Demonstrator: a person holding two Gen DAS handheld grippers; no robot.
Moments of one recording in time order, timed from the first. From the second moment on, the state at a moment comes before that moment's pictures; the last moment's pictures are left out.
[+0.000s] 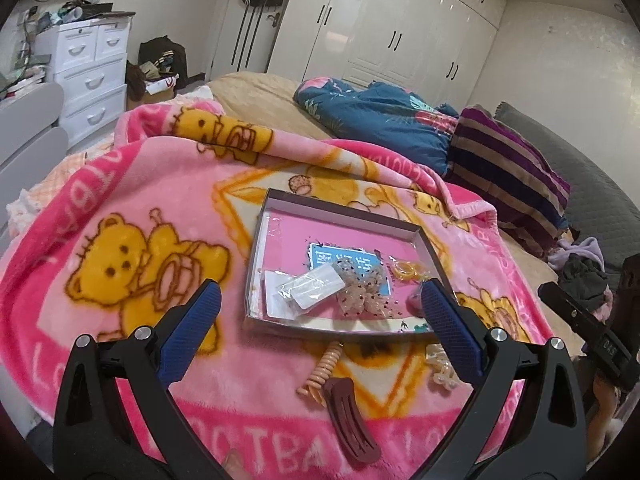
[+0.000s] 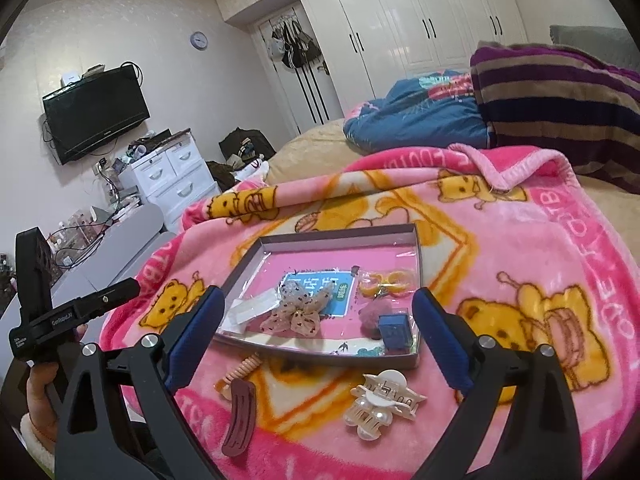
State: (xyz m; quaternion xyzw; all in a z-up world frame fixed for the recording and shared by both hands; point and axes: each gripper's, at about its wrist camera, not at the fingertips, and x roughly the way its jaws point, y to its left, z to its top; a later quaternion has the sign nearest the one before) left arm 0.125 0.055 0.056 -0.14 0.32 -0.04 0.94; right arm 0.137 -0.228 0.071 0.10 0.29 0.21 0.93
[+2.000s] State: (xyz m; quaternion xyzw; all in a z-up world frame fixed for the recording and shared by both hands) left arm 0.077 -0.005 -0.015 -0.06 0.43 -0.07 0.90; right arm 0.088 -0.238 0.016 0.04 0.35 0.21 0.91
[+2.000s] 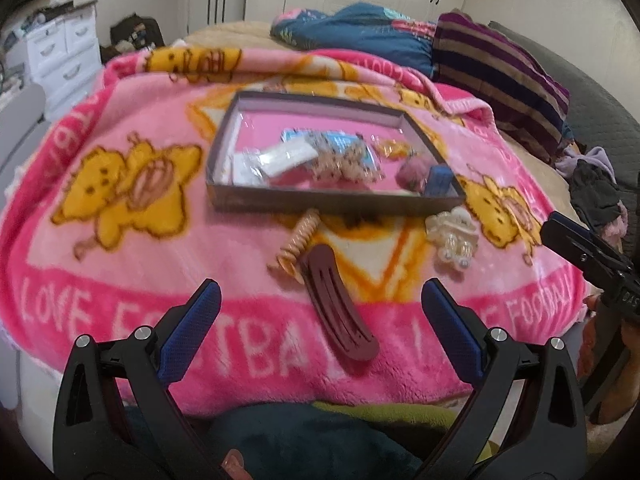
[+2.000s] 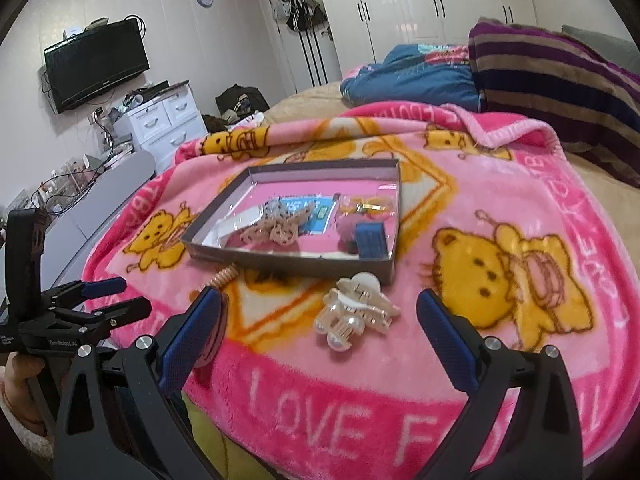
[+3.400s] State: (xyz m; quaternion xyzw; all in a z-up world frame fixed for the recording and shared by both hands) left arm 0.100 -0.032 -0.088 -0.04 0.51 -0.07 0.86; right arm 0.142 -0.225 -0.079 0.13 0.46 0.18 0.86
